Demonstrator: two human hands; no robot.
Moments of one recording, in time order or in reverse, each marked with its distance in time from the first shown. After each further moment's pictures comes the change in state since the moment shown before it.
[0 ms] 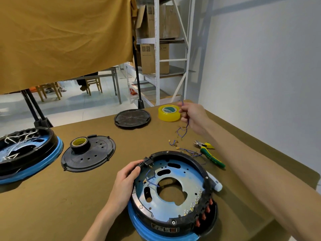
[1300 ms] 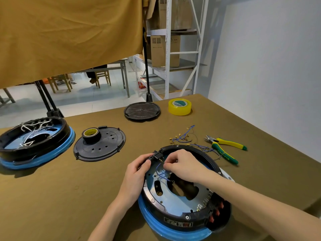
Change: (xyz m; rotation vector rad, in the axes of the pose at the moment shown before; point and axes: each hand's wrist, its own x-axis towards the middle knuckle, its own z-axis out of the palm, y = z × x) left_hand -0.003 -0.003 -0.002 -0.014 0.020 0.005; right_hand -0.120 0.101 0.012 -1.003 -0.477 -0.121
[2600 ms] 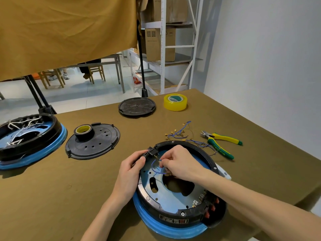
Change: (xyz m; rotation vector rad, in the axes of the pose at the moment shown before) left_hand 0.001 0.000 0.001 0.021 0.017 0.035; right_hand -0.006 -0.001 0.003 0.134 0.015 0.030
